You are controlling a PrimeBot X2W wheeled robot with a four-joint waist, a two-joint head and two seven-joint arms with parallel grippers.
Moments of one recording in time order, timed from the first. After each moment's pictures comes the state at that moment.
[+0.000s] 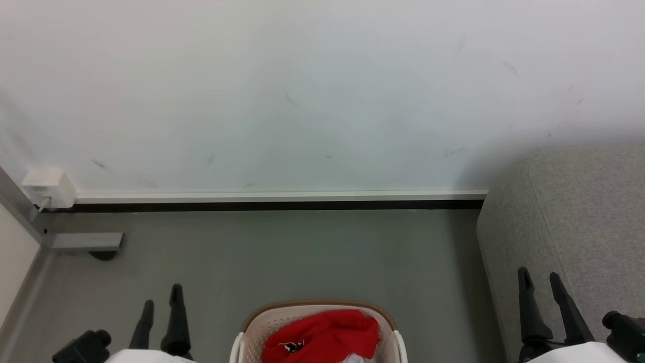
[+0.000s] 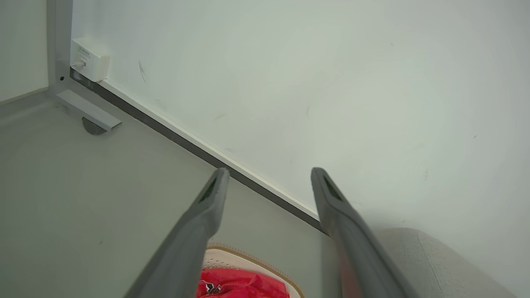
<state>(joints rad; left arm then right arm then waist) -0.04 0.04 0.03 0.22 -0.62 0.02 -0.13 -0.05 -0.04 0.03 0.20 0.55 0.13 -0.13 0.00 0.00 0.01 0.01</state>
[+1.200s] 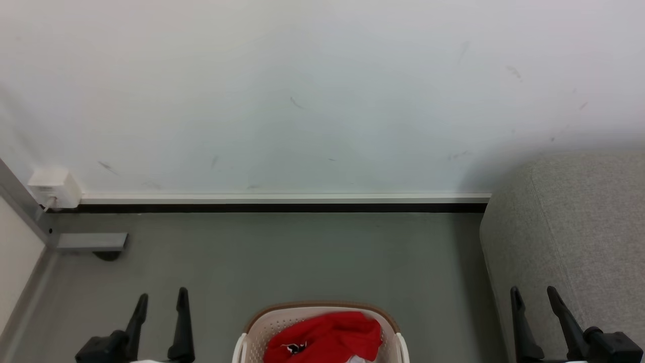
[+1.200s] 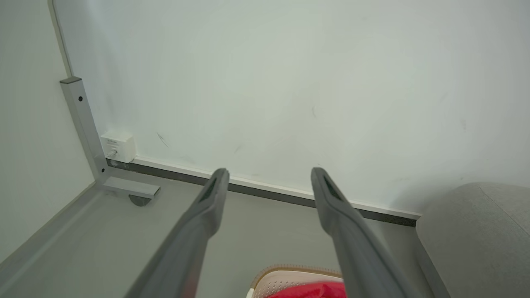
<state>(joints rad) 0.00 0.06 0.03 0.19 -0.23 0.01 -0.21 -0.03 -0.04 0.03 0.26 0.28 0.13 -0.21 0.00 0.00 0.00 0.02</state>
